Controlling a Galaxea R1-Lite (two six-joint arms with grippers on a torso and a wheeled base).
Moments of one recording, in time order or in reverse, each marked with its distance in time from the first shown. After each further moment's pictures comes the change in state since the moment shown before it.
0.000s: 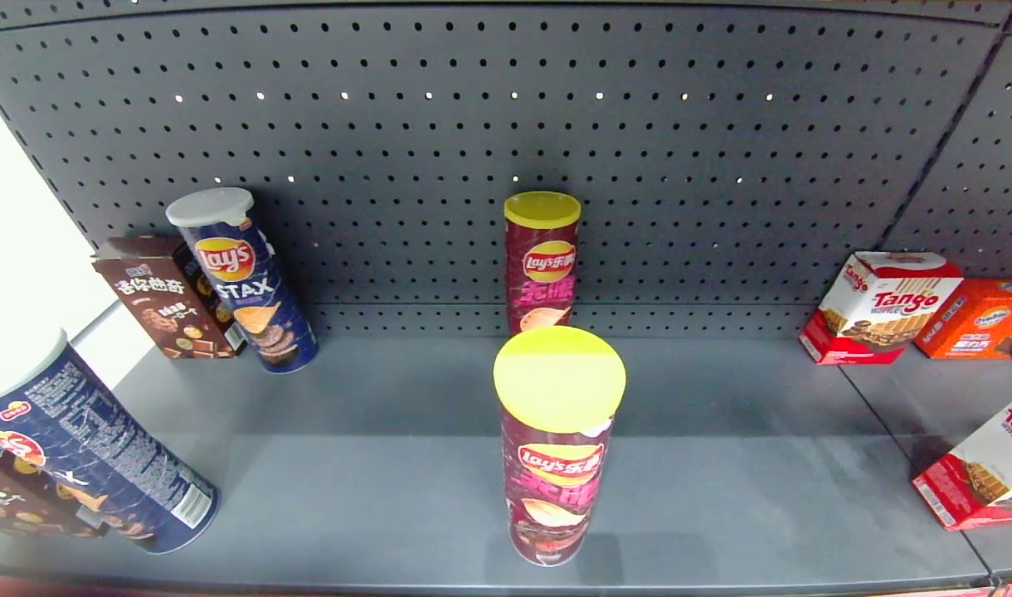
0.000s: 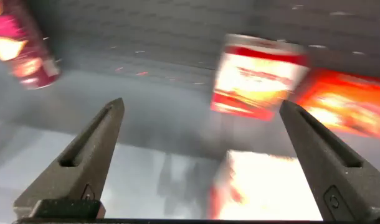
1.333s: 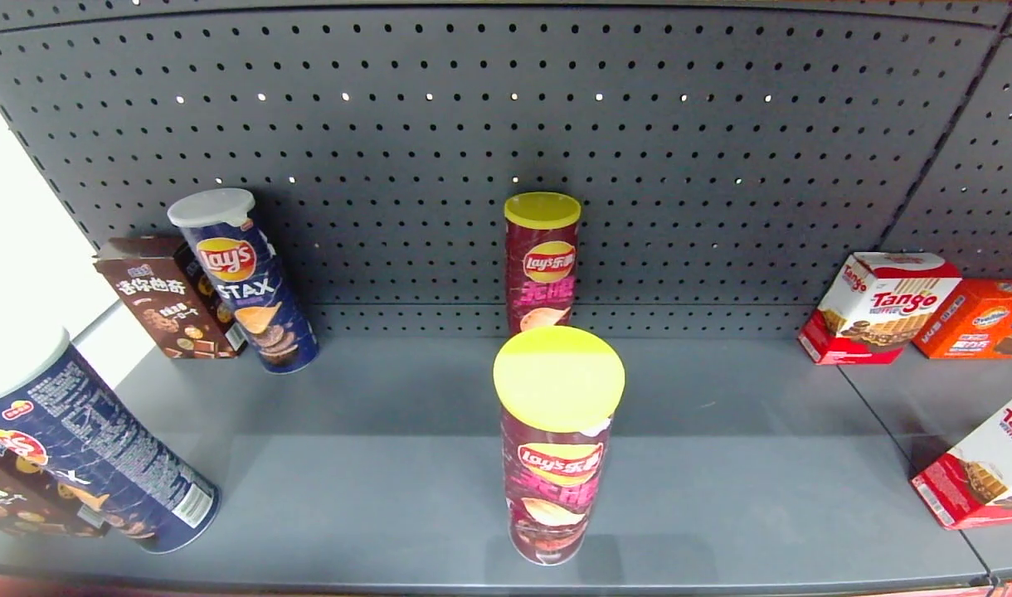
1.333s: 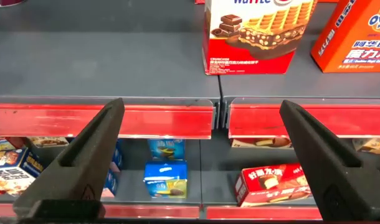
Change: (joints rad) left arm 0.002 0.000 0.000 -0.001 0.004 0.000; right arm -0.145 -0.778 0.568 0.240 0.048 0.112
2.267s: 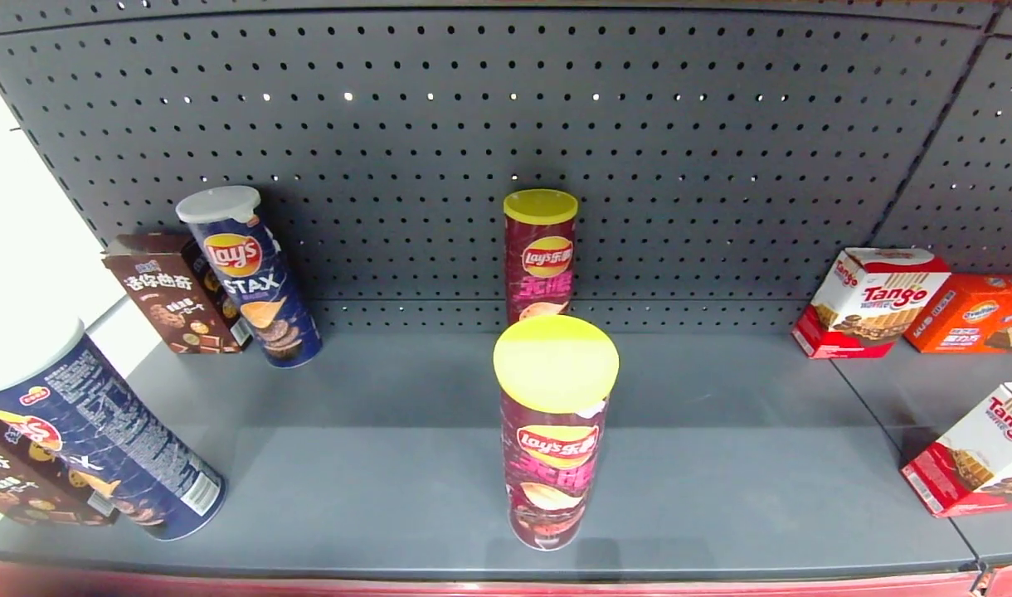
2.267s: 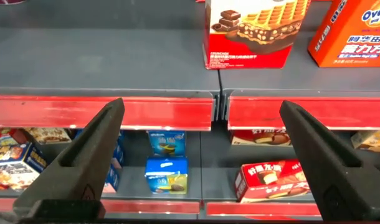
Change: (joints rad) left arm 0.000 0.000 0.000 -0.003 0.037 -0.013; right arm -0.001 -0.001 0.000 0.000 0.007 -0.001
